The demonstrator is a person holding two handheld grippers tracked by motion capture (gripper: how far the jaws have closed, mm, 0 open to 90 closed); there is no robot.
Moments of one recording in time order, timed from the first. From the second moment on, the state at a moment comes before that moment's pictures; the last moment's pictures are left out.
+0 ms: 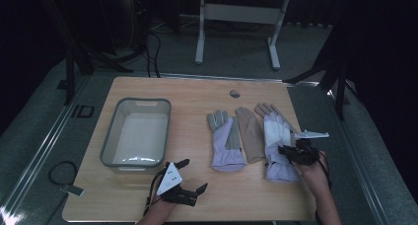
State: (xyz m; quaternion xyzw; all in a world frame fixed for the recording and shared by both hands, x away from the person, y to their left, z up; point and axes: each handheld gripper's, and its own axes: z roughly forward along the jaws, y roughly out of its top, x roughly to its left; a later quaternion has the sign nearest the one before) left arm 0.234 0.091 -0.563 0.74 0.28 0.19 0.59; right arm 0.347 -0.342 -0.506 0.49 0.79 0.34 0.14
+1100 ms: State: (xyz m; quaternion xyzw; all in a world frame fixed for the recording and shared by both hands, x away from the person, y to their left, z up) left arm 0.233 0.090 -0.563 0.74 0.27 0.19 0.58; right arm 0.360 -0.259 -0.404 0.44 0.79 0.41 0.15
